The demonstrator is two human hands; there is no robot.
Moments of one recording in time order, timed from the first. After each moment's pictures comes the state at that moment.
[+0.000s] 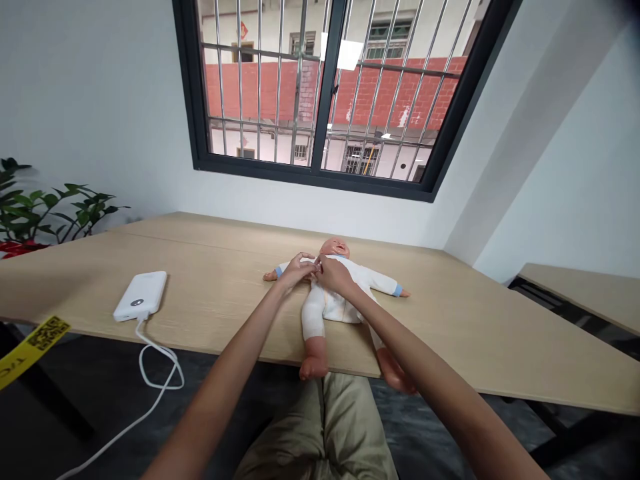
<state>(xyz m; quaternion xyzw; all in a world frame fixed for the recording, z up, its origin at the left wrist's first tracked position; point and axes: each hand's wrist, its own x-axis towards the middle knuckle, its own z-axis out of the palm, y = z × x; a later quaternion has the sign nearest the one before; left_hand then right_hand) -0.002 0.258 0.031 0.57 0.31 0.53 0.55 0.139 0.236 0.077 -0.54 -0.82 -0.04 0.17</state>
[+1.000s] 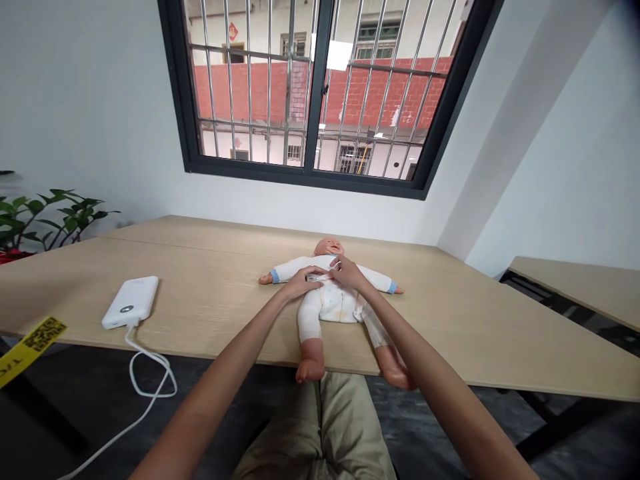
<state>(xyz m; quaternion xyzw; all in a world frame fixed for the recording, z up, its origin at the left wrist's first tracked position) 0.019 0.271 0.004 0.75 0.24 0.48 0.39 0.198 0.249 0.074 -0.59 -0.74 0.16 0.29</state>
